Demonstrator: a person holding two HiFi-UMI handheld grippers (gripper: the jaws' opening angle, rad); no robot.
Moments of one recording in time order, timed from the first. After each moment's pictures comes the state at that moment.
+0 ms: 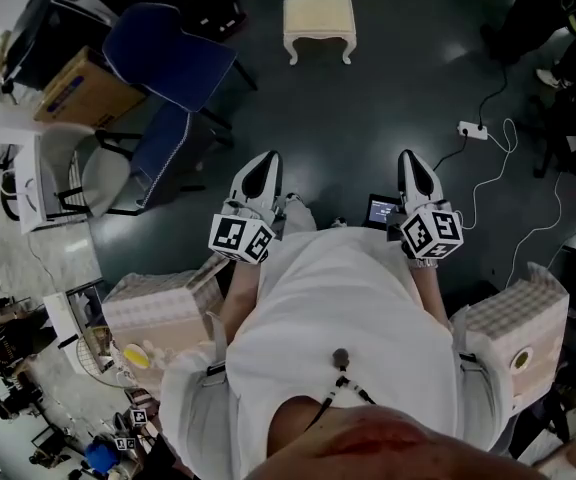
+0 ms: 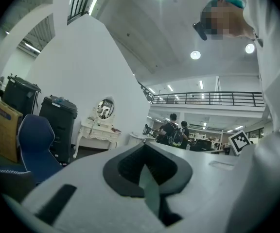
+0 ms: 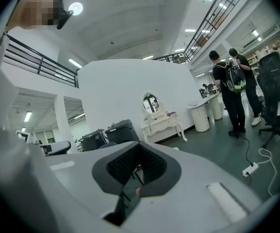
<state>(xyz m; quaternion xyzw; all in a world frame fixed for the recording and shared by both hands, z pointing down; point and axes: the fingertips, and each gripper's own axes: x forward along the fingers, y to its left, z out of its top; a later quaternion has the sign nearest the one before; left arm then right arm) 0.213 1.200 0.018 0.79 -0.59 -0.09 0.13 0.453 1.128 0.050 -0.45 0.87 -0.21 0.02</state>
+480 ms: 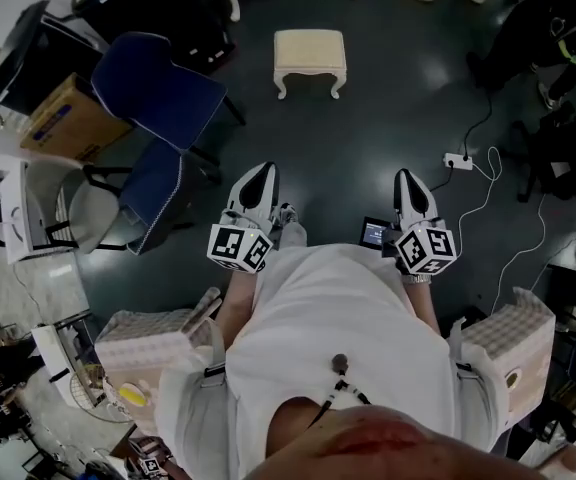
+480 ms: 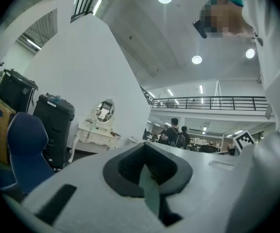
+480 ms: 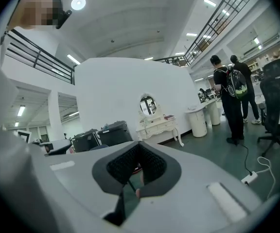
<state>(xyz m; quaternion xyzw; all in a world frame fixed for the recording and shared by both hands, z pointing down) 0.164 1.102 0.021 0.80 -0.58 -0.11 0.13 0.418 1.047 0.045 -0.48 0.86 -0.19 0.01</state>
